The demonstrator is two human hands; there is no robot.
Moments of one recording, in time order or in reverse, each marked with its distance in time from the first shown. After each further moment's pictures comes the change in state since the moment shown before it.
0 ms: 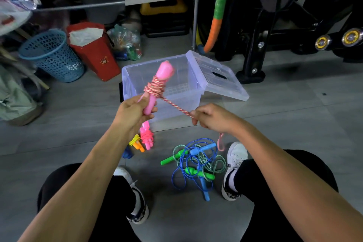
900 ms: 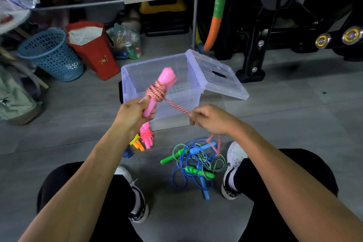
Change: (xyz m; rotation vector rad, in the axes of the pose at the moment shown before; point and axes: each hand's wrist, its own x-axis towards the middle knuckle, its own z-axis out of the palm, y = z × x) left_hand 0.004 -0.006 0.000 0.000 0.002 -0.078; right_hand -0.005 -0.008 0.004 -0.092 -0.004 0.040
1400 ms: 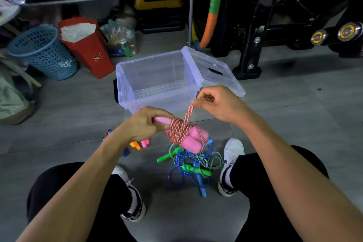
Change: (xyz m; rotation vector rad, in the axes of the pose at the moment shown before) left_hand 0.000 -0.020 0.001 0.841 -0.536 0.431; right_hand -0.006 0.002 -0.032 0.044 0.254 -0.161
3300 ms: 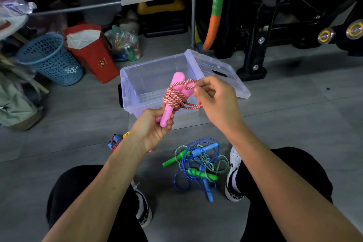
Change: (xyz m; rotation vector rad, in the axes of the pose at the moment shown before) left_hand 0.009 0.048 0.014 -1.298 0.256 -0.473; right_hand 0.006 -0.033 0.027 0.273 0.498 0.001
